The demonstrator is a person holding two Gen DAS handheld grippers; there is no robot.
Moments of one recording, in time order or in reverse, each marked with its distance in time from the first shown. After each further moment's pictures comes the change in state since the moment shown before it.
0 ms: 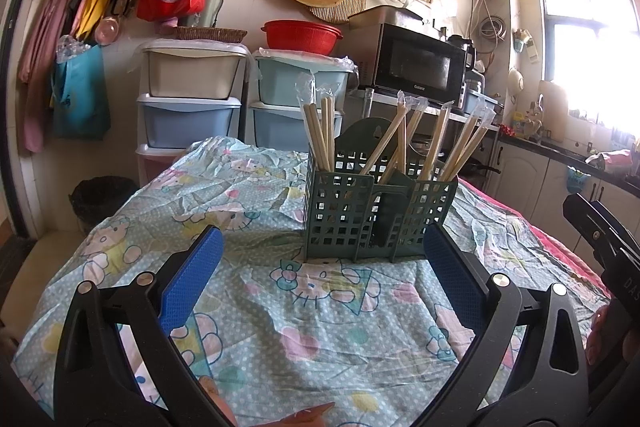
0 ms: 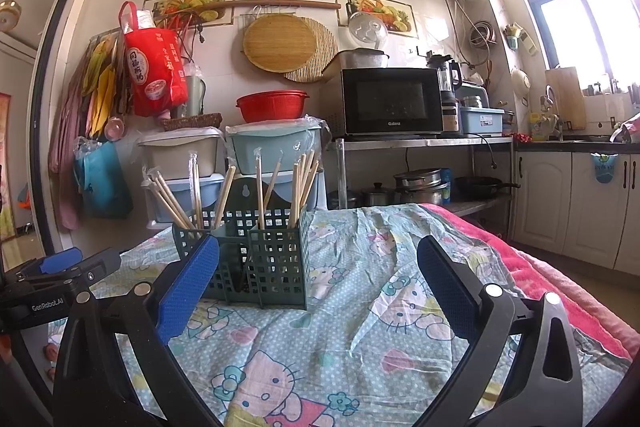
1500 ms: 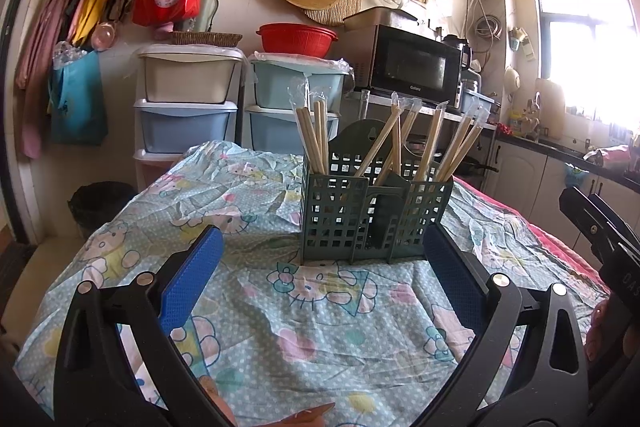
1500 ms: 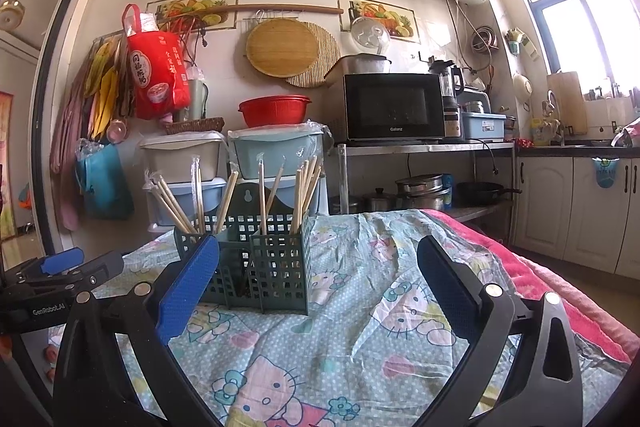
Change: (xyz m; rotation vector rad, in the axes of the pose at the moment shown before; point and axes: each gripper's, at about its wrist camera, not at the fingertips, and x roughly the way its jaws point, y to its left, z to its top) left arm 0.000 -0.004 0.005 0.007 -0.012 -0.004; right arm 0.000 -0.001 0.003 -0.007 -0.019 0.006
